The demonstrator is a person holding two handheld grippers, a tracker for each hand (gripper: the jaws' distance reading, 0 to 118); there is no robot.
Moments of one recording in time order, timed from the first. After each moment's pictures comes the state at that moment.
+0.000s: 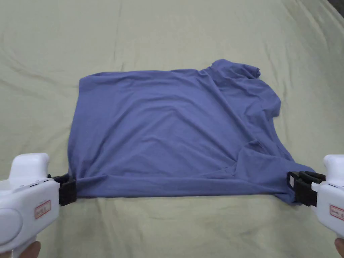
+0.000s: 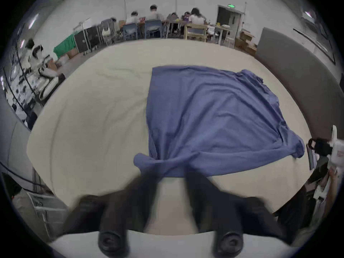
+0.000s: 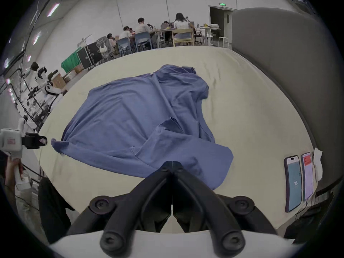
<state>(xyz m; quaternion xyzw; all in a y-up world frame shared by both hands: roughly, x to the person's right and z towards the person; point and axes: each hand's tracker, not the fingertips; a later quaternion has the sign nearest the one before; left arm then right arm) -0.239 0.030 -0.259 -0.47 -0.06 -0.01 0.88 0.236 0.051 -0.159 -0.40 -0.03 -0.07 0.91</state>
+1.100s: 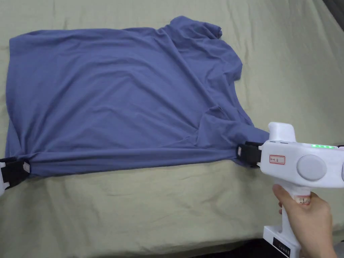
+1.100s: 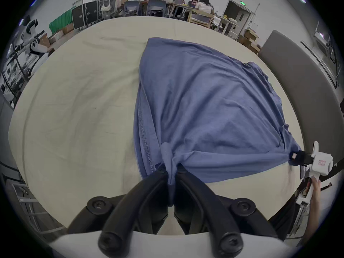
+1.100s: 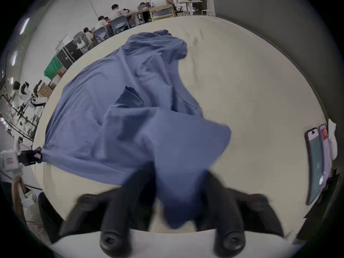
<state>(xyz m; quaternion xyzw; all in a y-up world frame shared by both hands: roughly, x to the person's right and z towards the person) -0.246 0.019 -0.298 -0.51 -0.09 0.05 0.85 0.280 -0.029 -0.205 -0.49 -0.07 -0.14 0.86</state>
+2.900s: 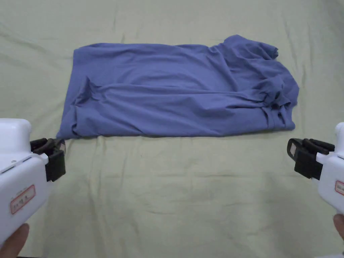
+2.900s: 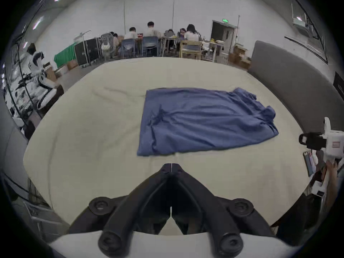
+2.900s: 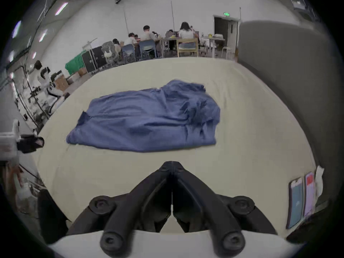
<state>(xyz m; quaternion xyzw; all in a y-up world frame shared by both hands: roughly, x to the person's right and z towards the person) -0.226 0.072 -0.258 -0.38 -0.08 -0.02 0.92 0.217 0.059 -0.203 -0.38 -0.01 -0.07 0.92</state>
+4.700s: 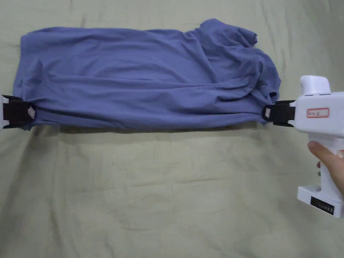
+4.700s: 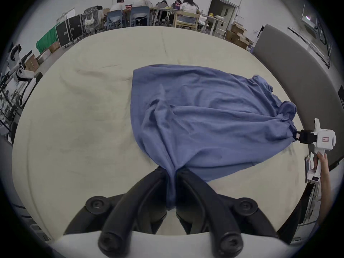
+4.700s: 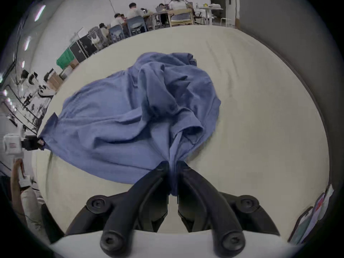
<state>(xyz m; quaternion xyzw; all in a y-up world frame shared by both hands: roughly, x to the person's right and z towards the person) -0.244 0.035 -0.441 -0.49 -0.13 -0.01 0.86 0.306 0.006 -0.348 -0.47 -0.02 -0.11 0.88</state>
